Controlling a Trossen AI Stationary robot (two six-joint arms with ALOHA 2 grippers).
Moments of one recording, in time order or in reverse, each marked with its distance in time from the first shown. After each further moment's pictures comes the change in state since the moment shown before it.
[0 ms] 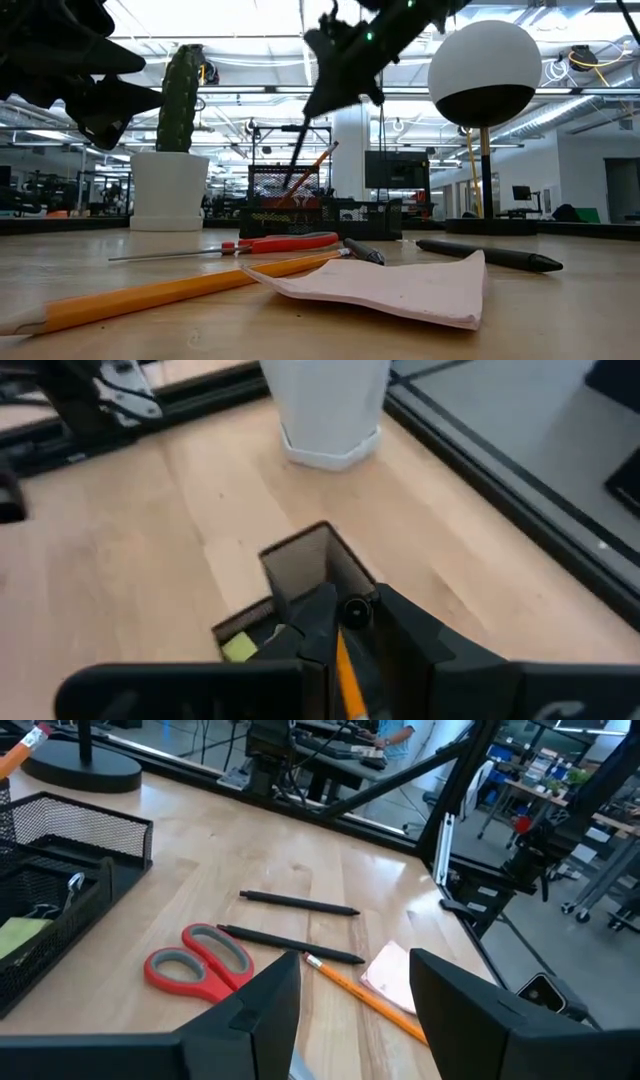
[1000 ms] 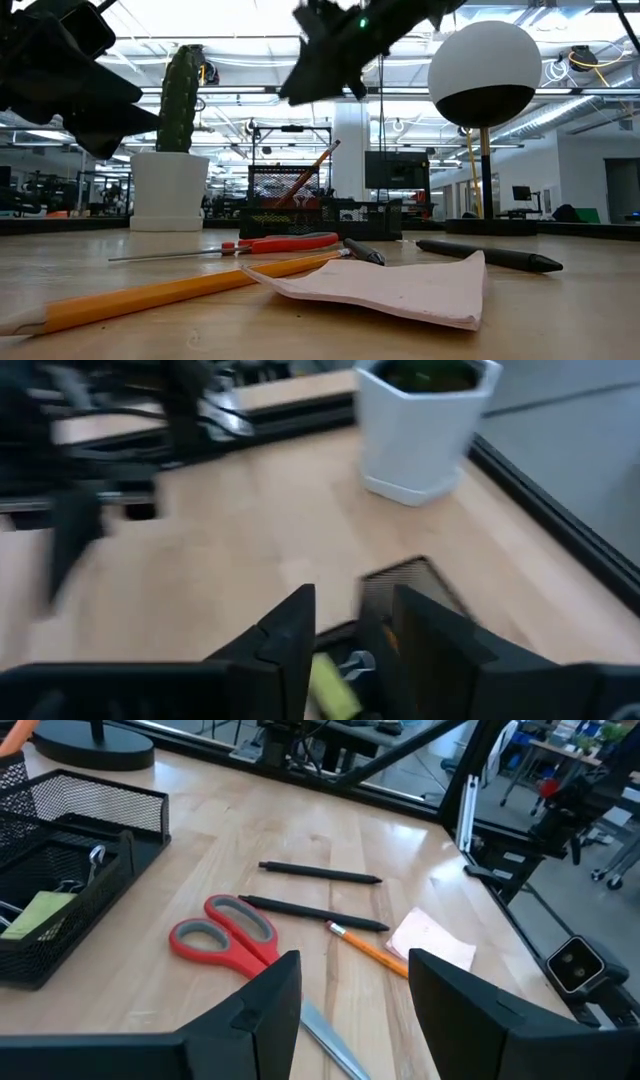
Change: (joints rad) left arm 0.005 0.000 0.000 -0.093 -0.003 0.003; right arm 0.076 0.031 0.000 0.123 -0.051 -0.079
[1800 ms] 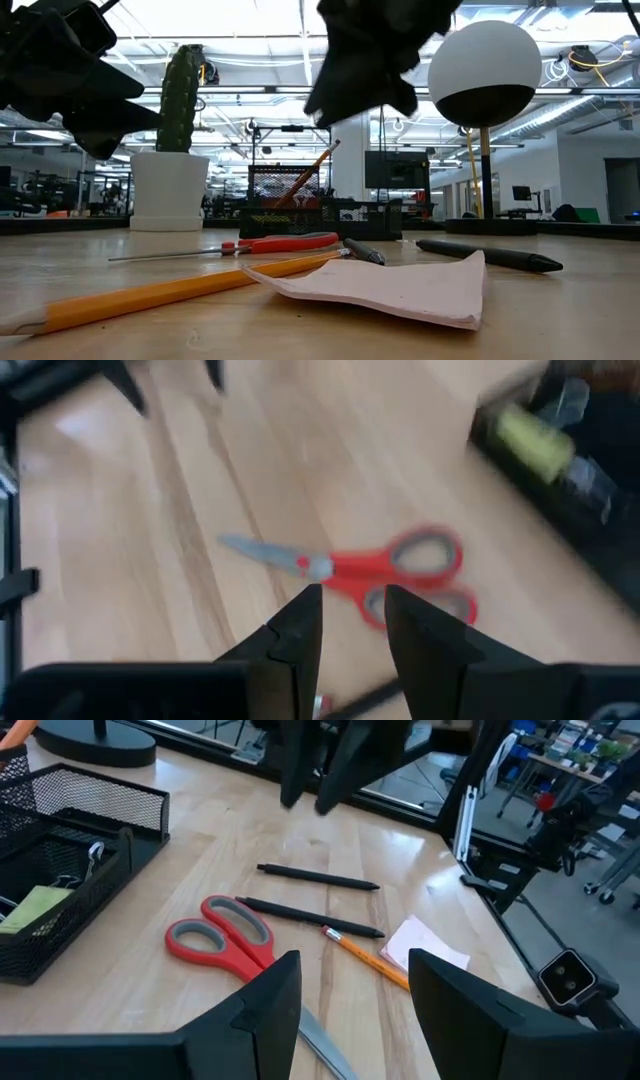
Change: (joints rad) left arm 0.000 0.000 0.000 0.013 -0.004 -0.034; right arm 0.280 0.049 -0.005 -0.251 -0.018 0.501
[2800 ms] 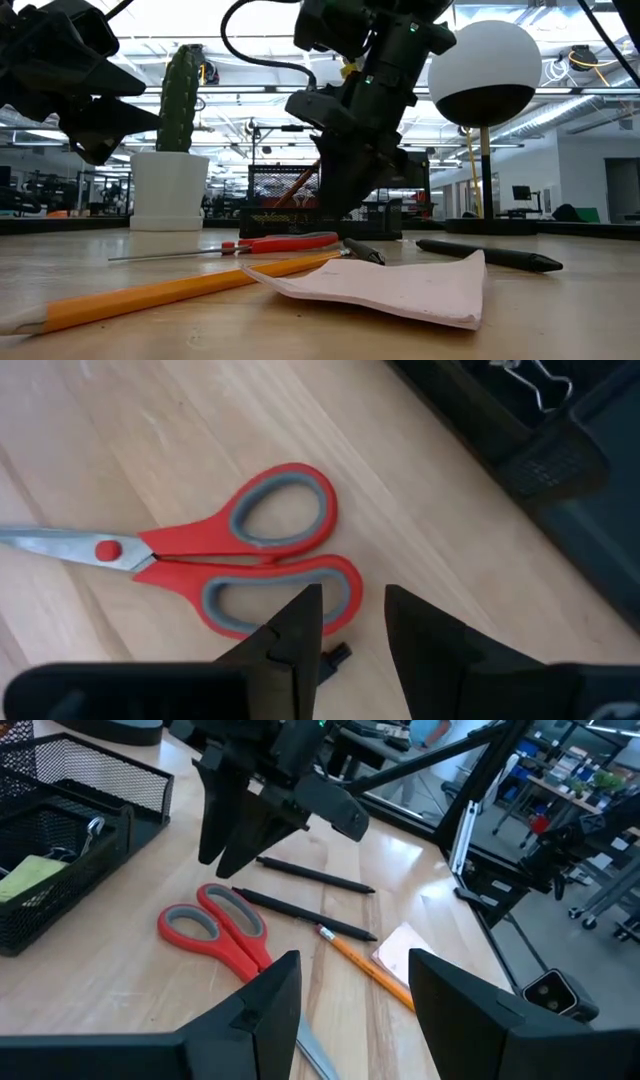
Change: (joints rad) left arm 0.000 0.000 0.000 -0.001 -0.002 -0.101; right arm -0.145 0.209 0.114 -0.223 -0.110 0.075
